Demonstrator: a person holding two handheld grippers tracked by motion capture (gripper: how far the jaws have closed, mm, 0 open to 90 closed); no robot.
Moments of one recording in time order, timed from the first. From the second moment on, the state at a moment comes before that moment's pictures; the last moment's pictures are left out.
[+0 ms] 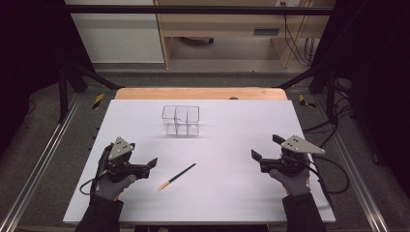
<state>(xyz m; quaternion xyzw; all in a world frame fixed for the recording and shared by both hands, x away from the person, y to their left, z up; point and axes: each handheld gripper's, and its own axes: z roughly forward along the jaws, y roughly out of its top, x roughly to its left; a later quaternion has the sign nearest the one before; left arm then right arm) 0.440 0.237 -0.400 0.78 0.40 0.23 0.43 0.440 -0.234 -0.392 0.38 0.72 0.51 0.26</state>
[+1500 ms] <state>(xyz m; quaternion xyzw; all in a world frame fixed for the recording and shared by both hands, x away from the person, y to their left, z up) 0.456 0.172 -0.415 0.88 0.32 0.18 0.29 0.440 -0.225 -0.392 0.38 0.74 0.50 0.26</state>
